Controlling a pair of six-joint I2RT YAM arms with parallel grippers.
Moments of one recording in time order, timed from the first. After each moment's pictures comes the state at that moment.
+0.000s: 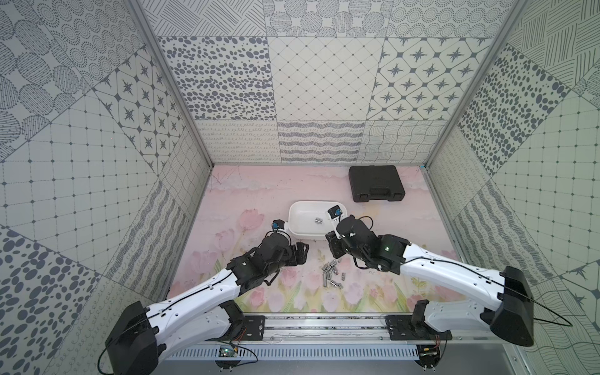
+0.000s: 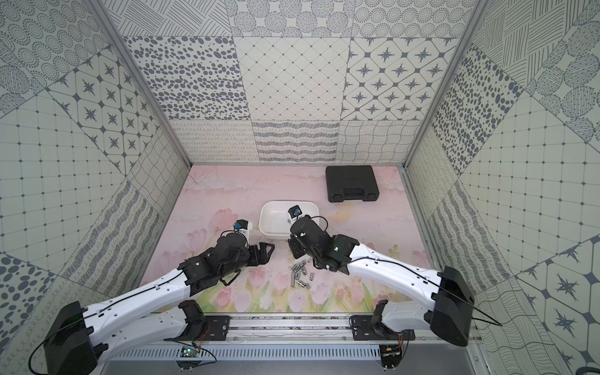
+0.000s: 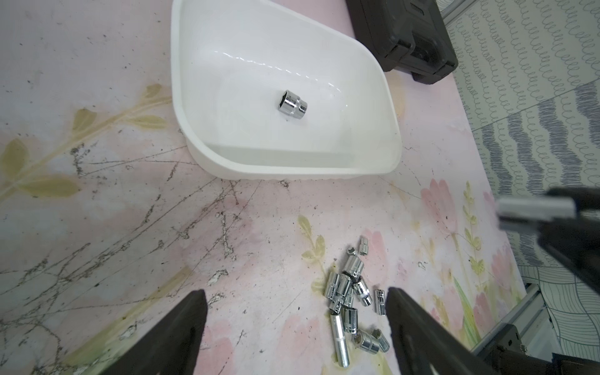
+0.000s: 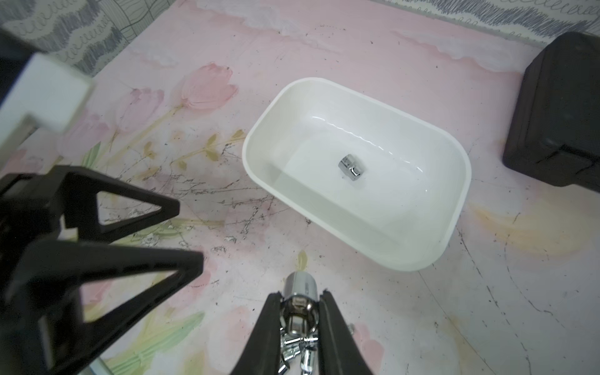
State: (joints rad) left arm -0.76 0.97 0.55 -0.24 -0.13 -0.73; right arm 0.94 1.38 1.06 -0.43 0.26 0.34
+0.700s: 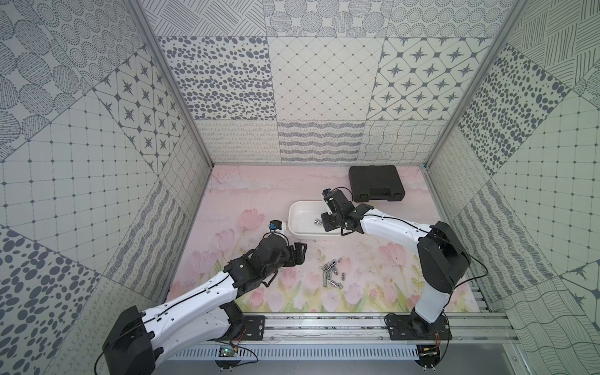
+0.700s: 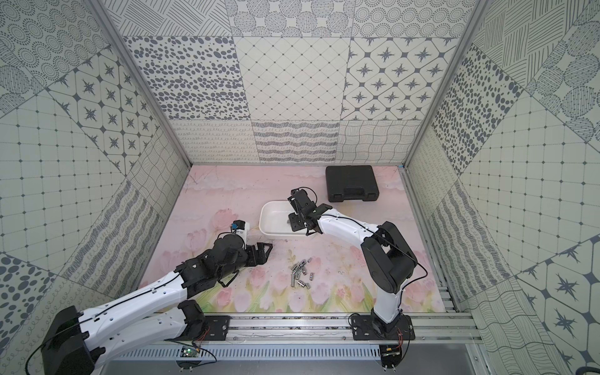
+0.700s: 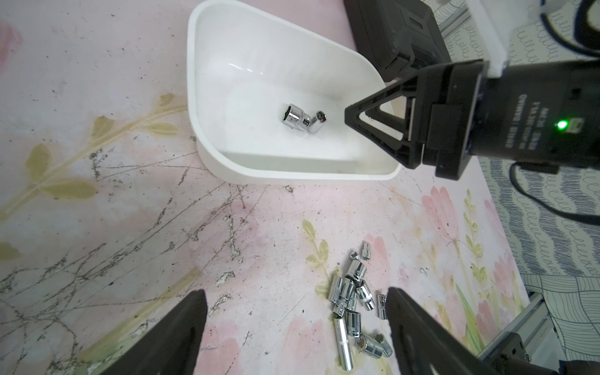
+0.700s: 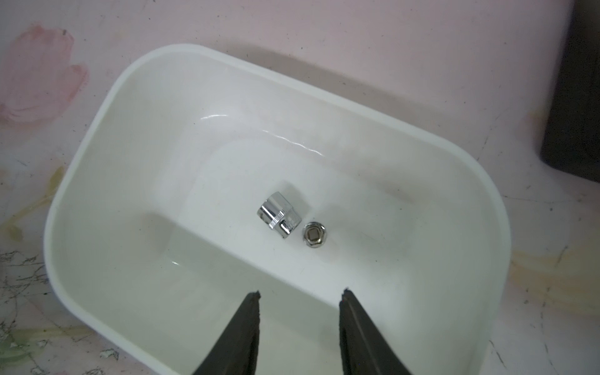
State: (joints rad) left arm -0.76 0.93 0.54 -0.25 -0.15 -0.73; right arm 0.73 1.74 1.24 -0.42 0.13 0.29
